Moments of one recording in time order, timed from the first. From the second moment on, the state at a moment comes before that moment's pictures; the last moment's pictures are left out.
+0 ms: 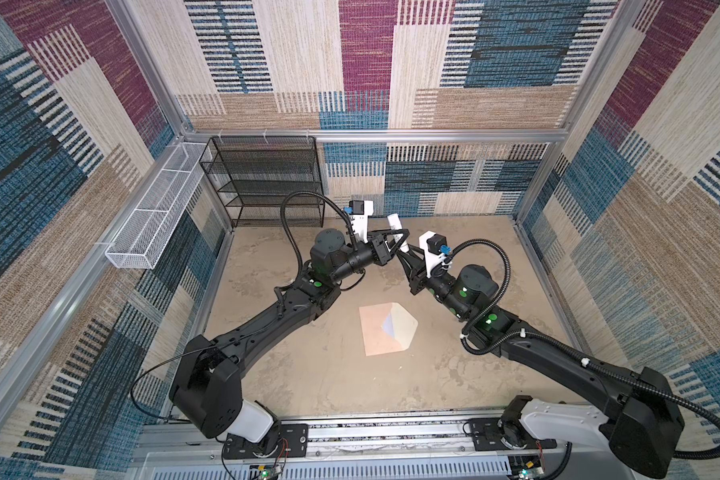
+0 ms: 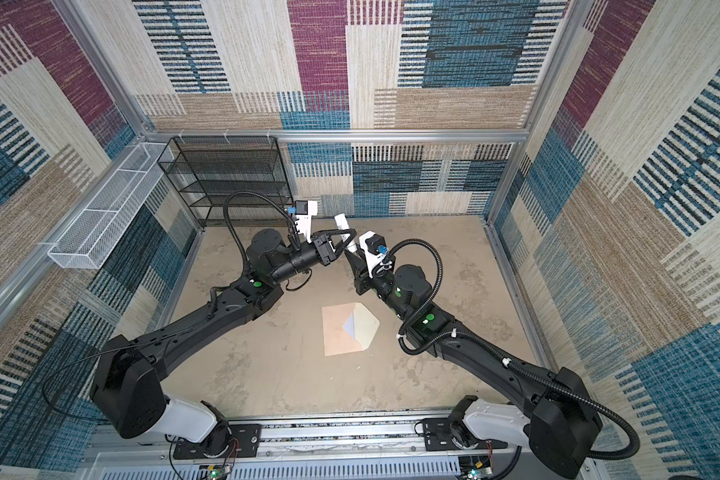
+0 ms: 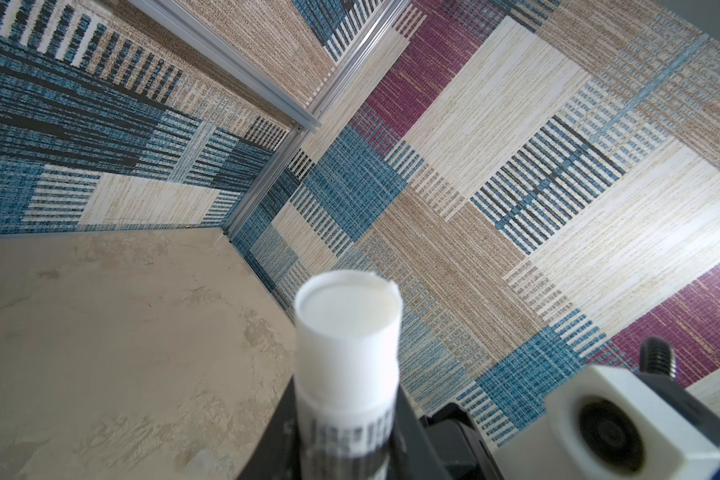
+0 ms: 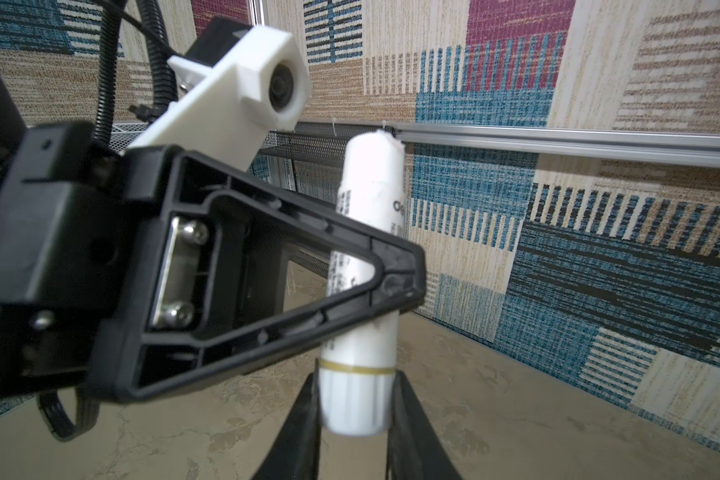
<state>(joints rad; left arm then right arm) -0.63 1.50 1.16 0.46 0.43 -0.76 0.72 1.18 0.83 0.43 0.04 0.00</state>
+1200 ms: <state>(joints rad) -0.56 1.50 1.14 0.65 0.73 -0.83 0.64 1.15 0.92 0.29 -0.30 0.17</state>
